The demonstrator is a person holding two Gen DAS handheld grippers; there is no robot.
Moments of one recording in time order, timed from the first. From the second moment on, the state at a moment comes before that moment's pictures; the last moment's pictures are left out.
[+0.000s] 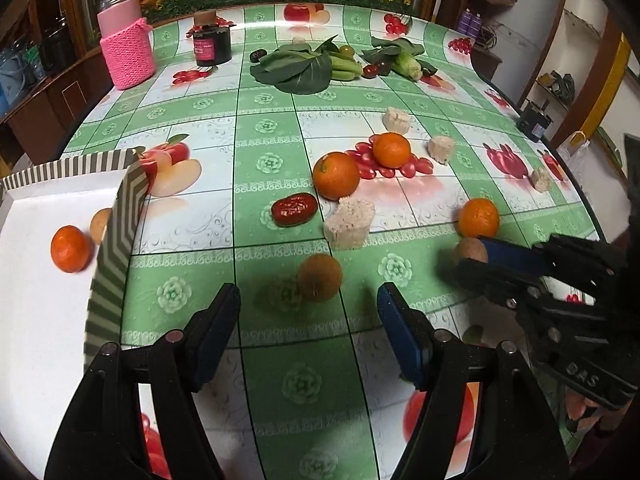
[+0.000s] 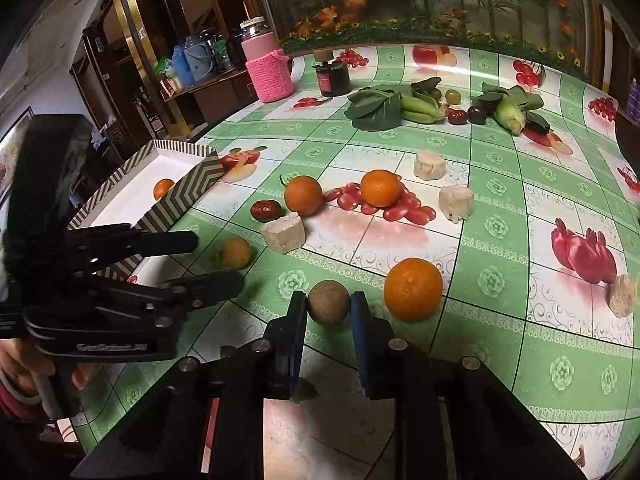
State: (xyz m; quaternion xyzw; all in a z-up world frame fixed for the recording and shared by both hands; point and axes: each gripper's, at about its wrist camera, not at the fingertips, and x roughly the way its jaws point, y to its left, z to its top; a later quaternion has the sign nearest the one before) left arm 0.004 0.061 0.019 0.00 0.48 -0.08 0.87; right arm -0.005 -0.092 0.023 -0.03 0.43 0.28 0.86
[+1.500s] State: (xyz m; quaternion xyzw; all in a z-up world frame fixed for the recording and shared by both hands) left arm -0.057 0.193 0.069 -0.02 0.42 0.06 0.90; right arm -0.037 0.039 0.061 -0.06 0.40 0.37 0.84
